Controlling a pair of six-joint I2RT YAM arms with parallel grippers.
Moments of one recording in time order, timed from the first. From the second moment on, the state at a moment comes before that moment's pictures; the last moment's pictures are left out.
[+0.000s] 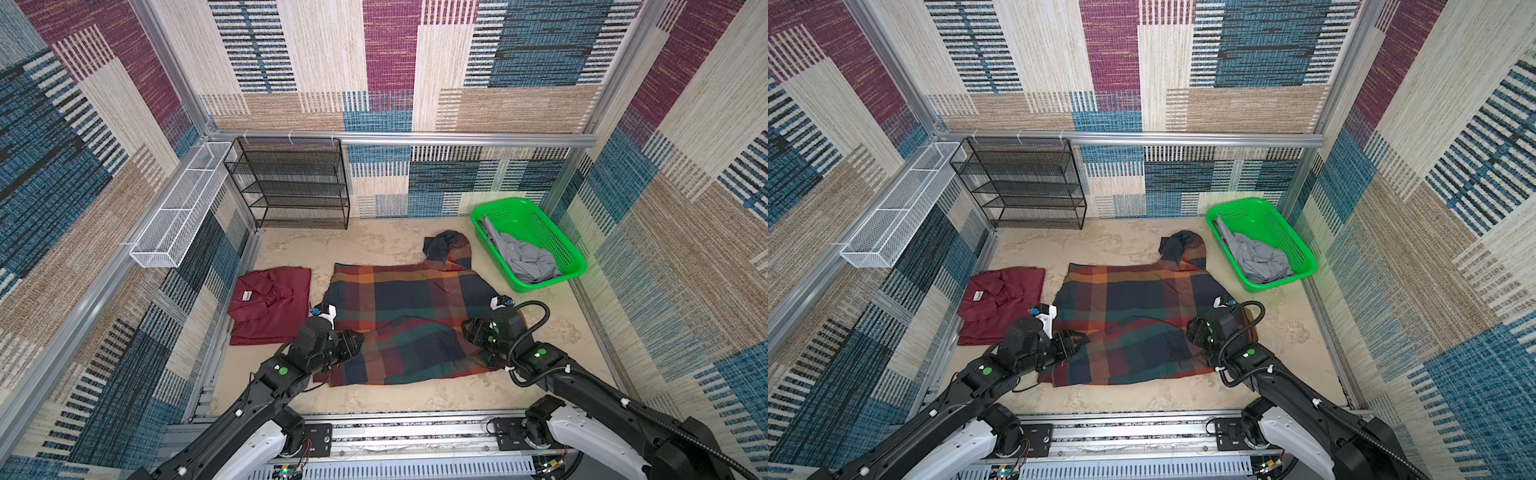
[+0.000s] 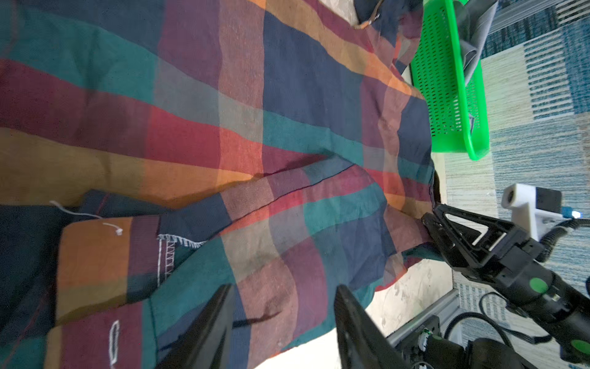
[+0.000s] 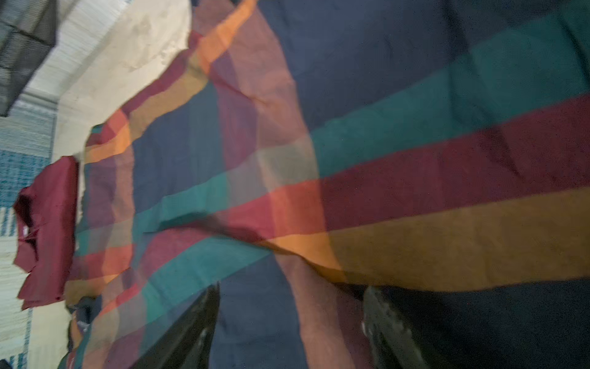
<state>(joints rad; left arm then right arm) -0.56 0.77 0.44 -0.37 0.14 -0.86 0.50 0.92 0.38 -0.26 0.08 0.85</state>
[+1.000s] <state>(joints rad) -0.57 1.10 0.55 -0.37 0.30 -0.90 0.35 0.91 0.47 -0.40 -0.01 0.90</state>
